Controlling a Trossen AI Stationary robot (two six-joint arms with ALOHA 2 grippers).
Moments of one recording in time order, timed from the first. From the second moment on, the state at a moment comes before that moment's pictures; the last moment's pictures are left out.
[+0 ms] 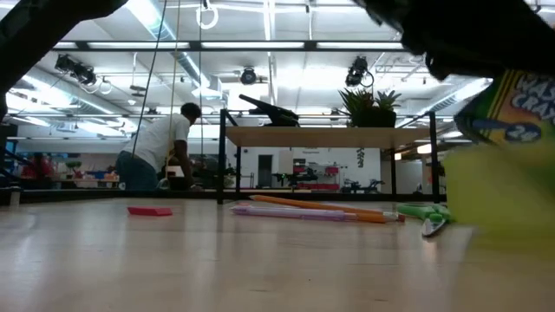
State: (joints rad) left arm -0.25 2.48 2.30 -0.60 0.23 0.29; right arm 0.10 0.72 1.22 -1.20 0.47 0.77
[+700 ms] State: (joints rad) left arm -0.29 2.47 2.35 -0.79 0.04 0.32; right arm 0.10 0.72 1.22 -1.20 0.47 0.79
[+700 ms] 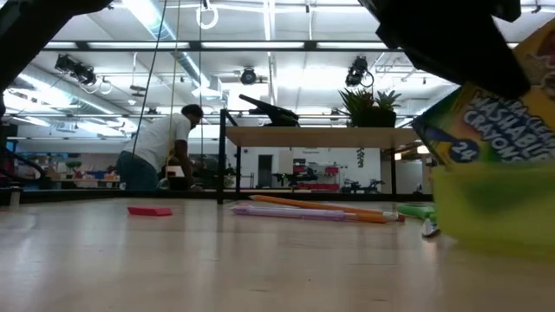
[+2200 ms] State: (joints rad) left arm -0.36 2.47 2.35 -0.90 -0.13 0.54; right arm 0.10 0.76 1.22 -1.19 0.50 0.81
